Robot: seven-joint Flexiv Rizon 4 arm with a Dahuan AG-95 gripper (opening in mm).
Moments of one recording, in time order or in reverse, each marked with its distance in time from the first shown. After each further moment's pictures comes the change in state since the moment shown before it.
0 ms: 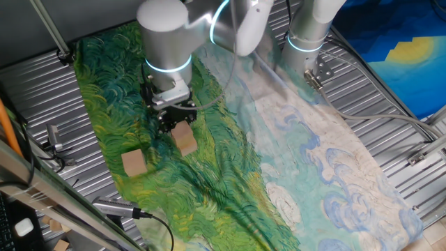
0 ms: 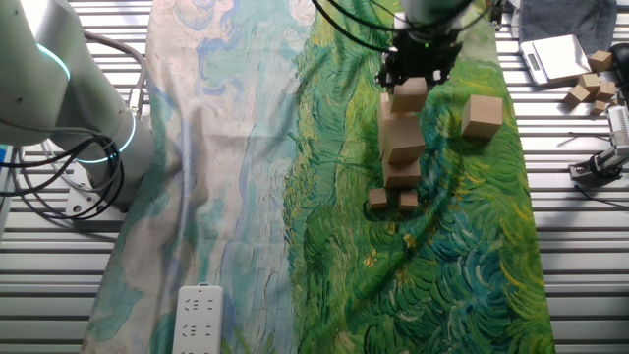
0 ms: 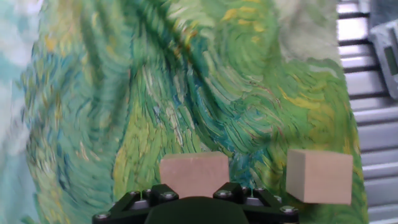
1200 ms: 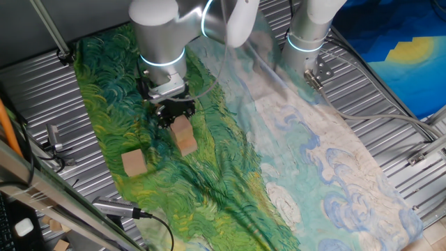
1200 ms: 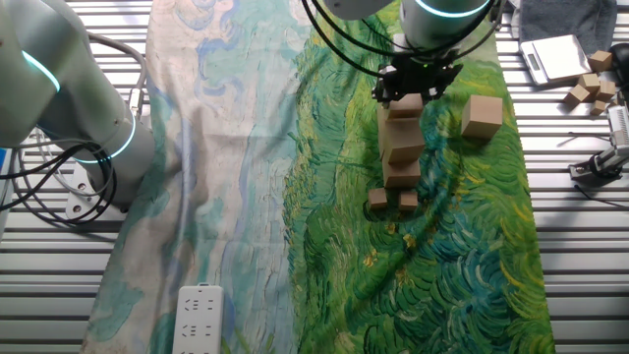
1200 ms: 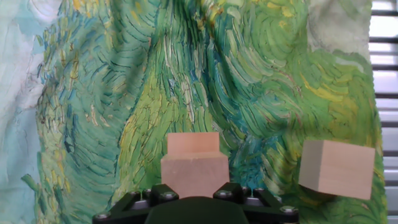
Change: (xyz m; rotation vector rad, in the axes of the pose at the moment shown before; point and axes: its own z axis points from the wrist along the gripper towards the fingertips) arm 0.018 0.007 0.008 -0.034 -0.003 0.013
